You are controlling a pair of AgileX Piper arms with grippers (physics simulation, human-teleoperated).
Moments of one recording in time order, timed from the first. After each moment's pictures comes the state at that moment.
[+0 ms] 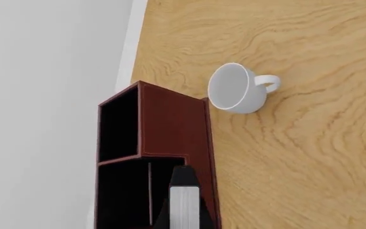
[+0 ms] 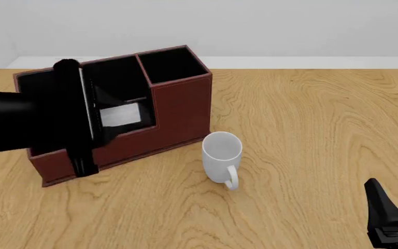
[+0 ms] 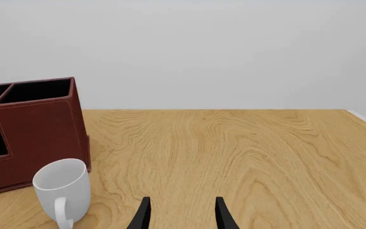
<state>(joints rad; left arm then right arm) -0.61 1.01 -0.98 0.62 0.98 0.00 0.02 -0.01 -0.01 0.00</state>
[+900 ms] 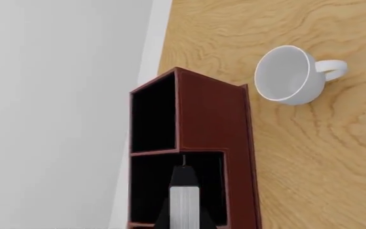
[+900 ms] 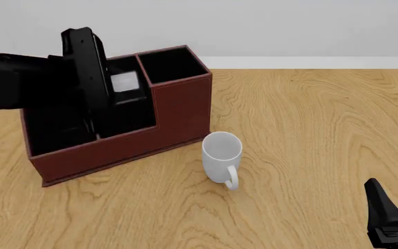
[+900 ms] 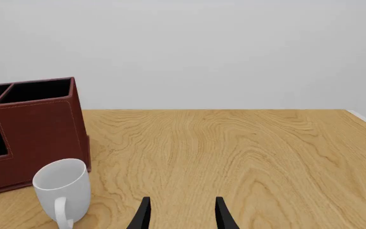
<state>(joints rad) -0.48 1.17 -1.12 0.56 1.09 0.00 0.02 -0.01 -0.01 0.00</state>
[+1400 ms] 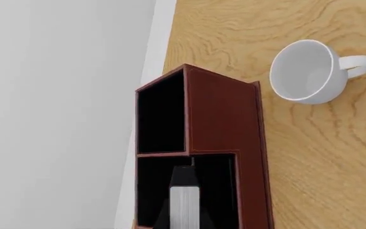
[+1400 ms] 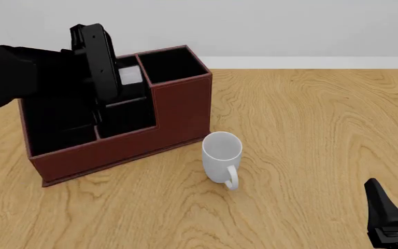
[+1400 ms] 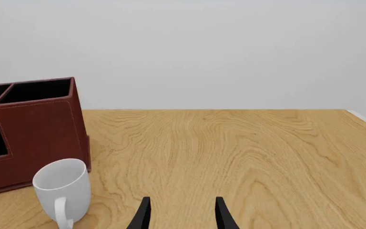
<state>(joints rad) -0.44 1.25 -1.16 0.52 1.13 0.00 0.02 -0.01 -0.01 0.00</state>
